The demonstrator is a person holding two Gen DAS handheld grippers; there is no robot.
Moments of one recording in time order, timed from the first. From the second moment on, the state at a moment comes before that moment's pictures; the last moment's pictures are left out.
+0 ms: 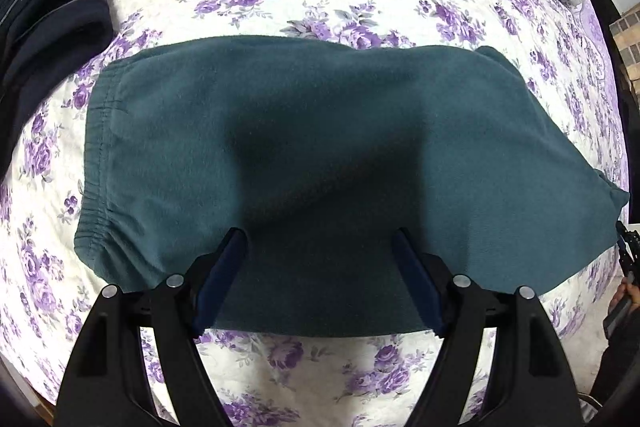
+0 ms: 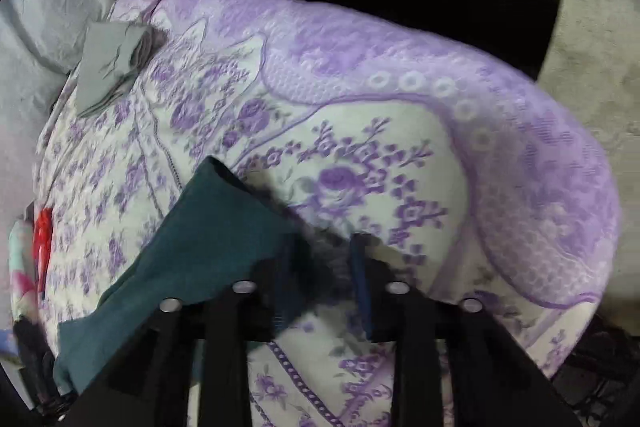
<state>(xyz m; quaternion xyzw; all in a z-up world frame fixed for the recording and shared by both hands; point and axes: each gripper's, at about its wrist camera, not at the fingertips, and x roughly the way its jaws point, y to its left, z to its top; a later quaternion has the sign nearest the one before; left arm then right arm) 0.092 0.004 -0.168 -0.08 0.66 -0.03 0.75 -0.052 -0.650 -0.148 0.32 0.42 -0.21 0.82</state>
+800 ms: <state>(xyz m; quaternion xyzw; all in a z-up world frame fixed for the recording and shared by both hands) 0.085 0.012 -0.158 -0.09 0.64 -0.03 0.76 -0.039 -0.611 -0.116 0.46 0.36 -0.17 0.80</state>
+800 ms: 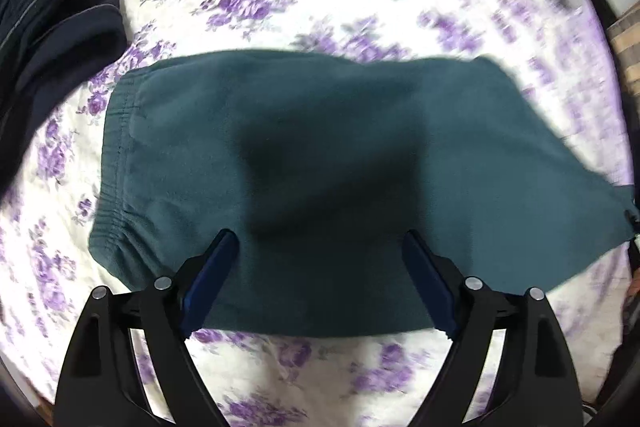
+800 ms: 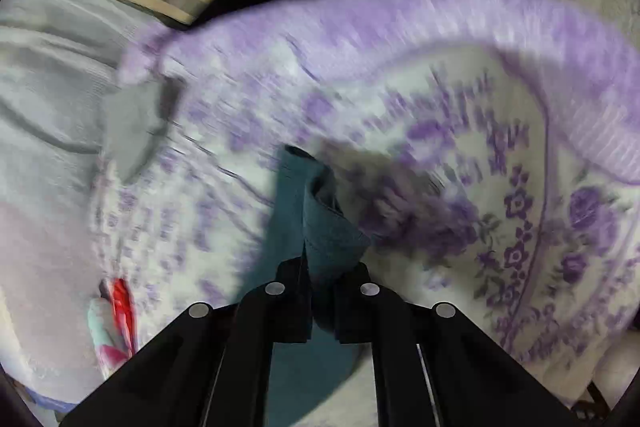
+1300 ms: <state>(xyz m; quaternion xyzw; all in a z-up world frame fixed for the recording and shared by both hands) 0.063 0.048 -0.143 -0.15 0.62 -0.02 0.77 0.076 -0.277 -0.141 0.30 0.54 0.18 0.77</state>
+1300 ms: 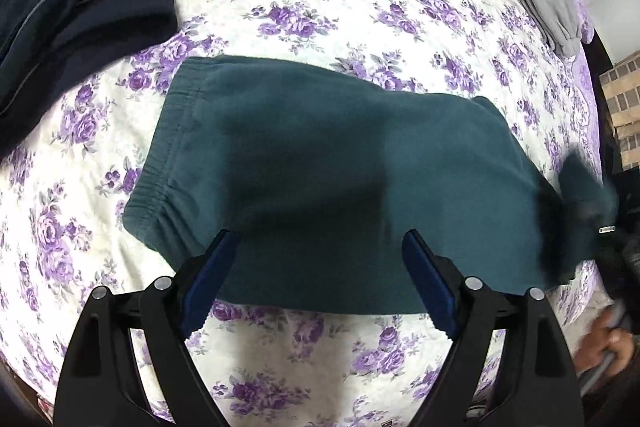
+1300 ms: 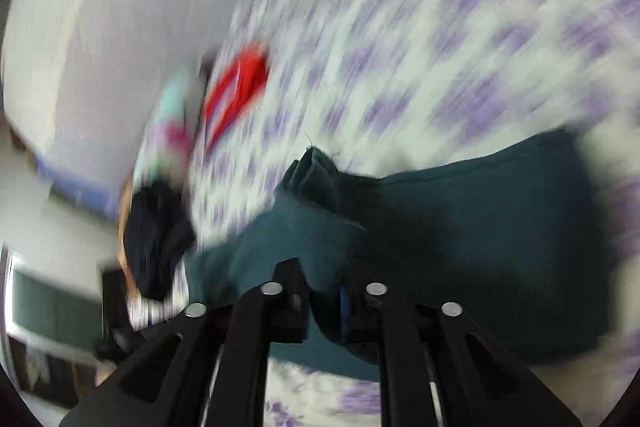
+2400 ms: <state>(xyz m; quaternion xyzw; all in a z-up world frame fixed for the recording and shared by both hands) 0.088 -0.113 -0.159 0.04 0.64 -0.12 0.76 0.081 -0.398 -0.124 0.12 0.46 -0.06 0.88</state>
